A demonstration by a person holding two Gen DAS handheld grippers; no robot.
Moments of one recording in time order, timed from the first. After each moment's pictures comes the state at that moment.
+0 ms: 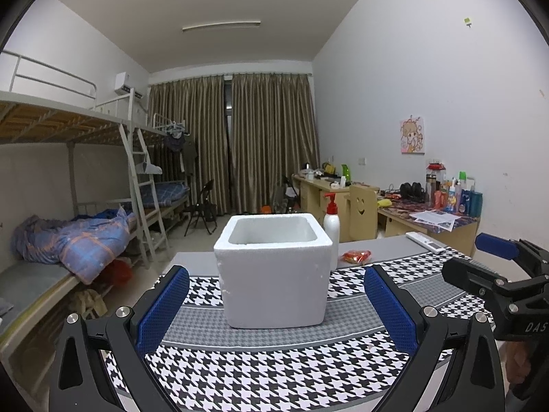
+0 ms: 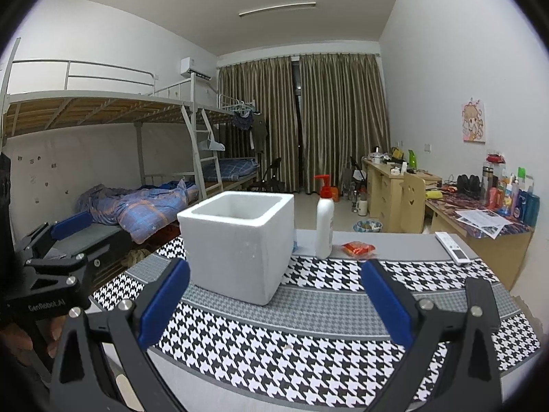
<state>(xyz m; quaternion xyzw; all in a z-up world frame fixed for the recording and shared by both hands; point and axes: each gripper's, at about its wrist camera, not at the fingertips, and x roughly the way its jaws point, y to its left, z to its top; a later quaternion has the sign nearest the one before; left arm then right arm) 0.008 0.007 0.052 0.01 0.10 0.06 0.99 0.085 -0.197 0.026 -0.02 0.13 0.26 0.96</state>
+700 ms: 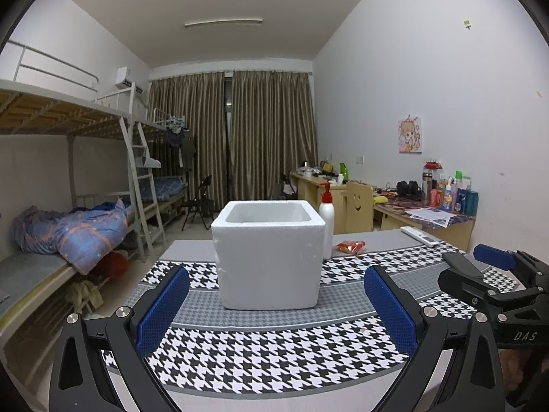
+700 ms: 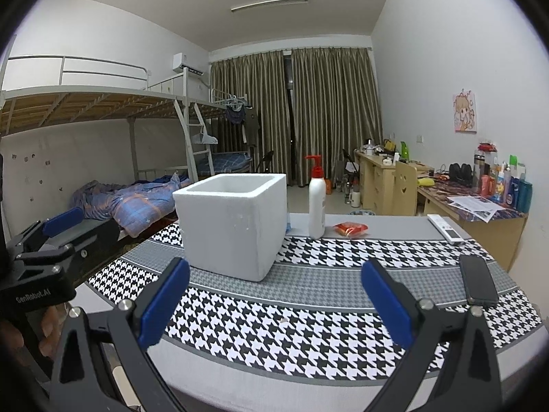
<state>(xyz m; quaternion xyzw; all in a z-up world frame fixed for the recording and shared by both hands) -0.010 -0.001 0.032 -0.01 0.10 0.06 0.99 0.070 -0.205 0.006 -0.01 0.14 0.26 0.96</state>
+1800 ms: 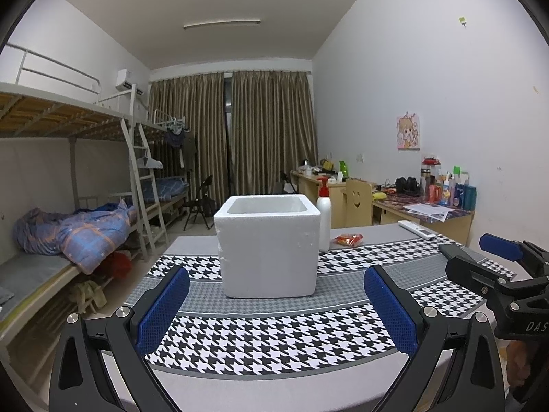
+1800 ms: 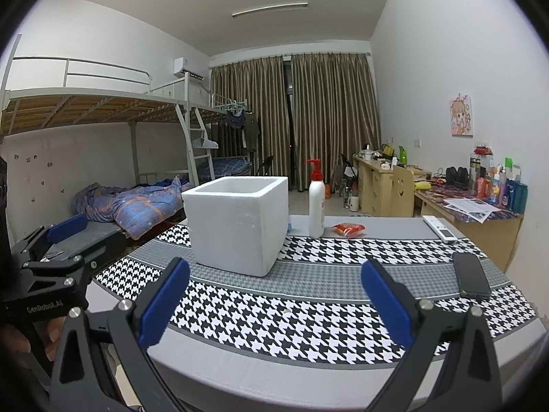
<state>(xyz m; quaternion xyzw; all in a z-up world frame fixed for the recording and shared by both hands) -0.032 -0.006 0.029 0.00 0.10 0.06 0.99 0.051 -0.210 0.006 -0.01 0.13 0.25 0.96</state>
